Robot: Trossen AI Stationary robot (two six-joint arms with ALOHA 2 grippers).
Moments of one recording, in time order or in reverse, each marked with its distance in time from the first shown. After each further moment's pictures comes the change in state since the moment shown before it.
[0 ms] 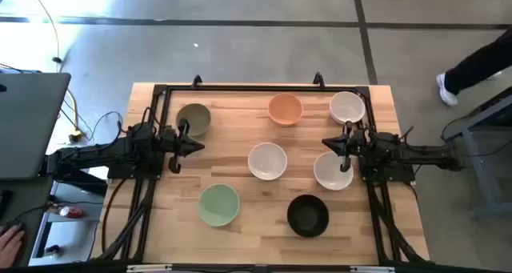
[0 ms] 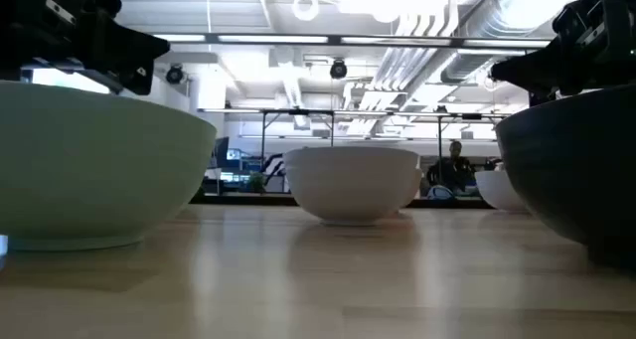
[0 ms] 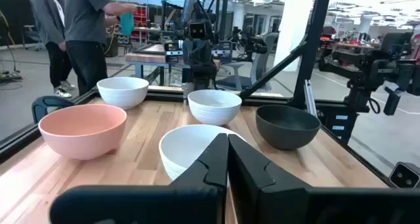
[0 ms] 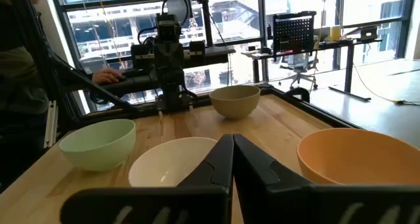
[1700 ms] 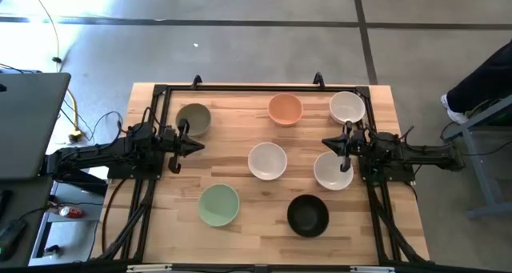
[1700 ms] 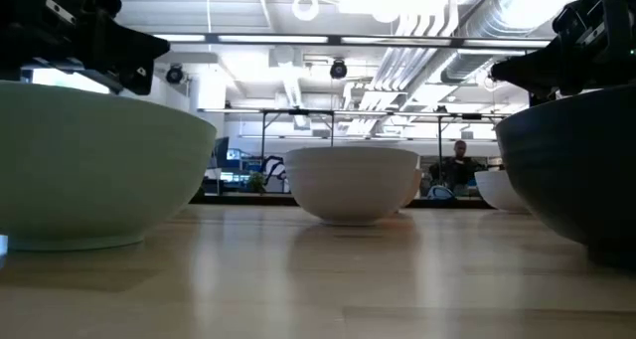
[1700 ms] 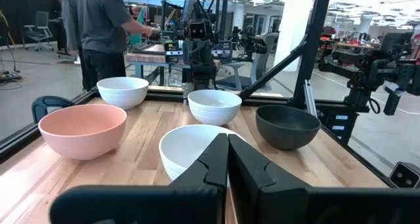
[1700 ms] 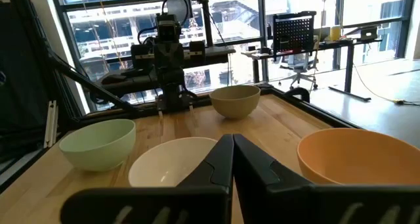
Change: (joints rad) left arm 0.000 0.000 0.000 0.000 0.000 0.000; right arm 0.000 0.000 0.000 0.000 0.000 0.000
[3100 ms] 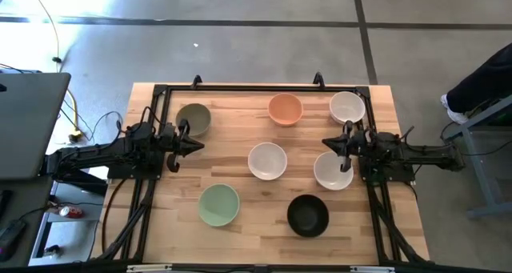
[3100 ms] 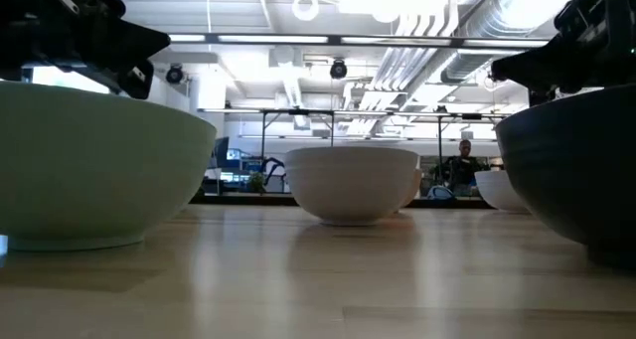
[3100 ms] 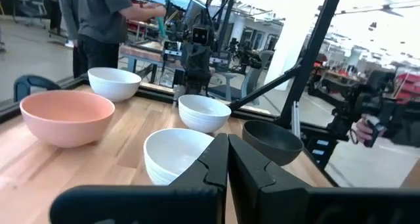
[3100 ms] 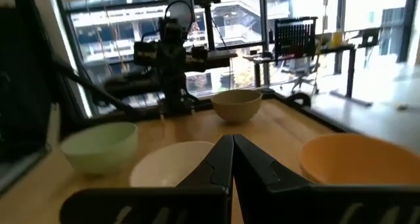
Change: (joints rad) left arm 0.000 0.000 0.000 0.031 0.000 -0.188; right arm 0.000 0.000 0.000 0.017 -0.006 0.007
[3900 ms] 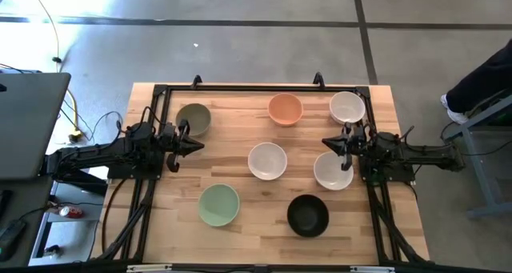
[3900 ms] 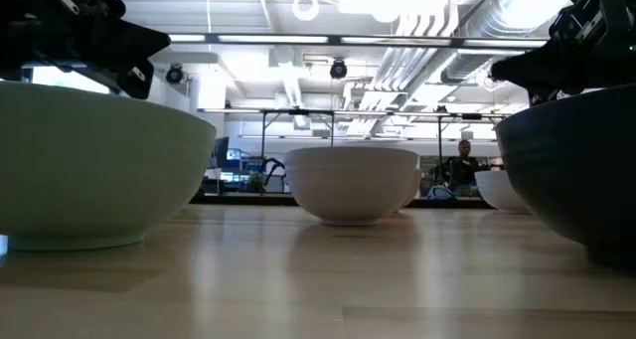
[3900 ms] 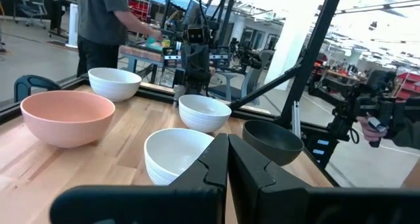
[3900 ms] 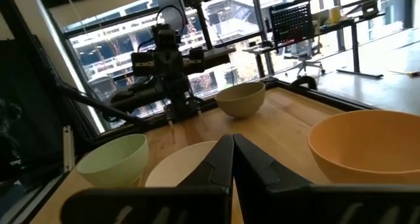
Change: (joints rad) left arm 0.000 0.000 0.000 -0.001 0.000 0.011; right arm -0.002 0.000 0.000 -0.010 0.017 0.151
